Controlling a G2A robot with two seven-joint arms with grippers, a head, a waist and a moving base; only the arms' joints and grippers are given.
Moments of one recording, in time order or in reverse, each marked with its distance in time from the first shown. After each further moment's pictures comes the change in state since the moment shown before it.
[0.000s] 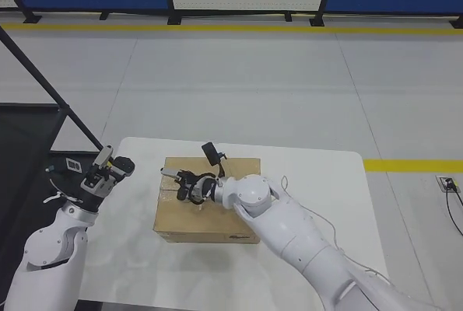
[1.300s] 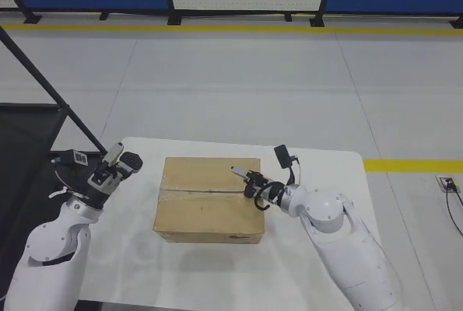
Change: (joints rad) left arm -0.014 0.011 0.036 -0.059 0.039 0.007 -0.008; right arm -0.446 0.280 0.503 -0.709 -0.495 0.325 0.071
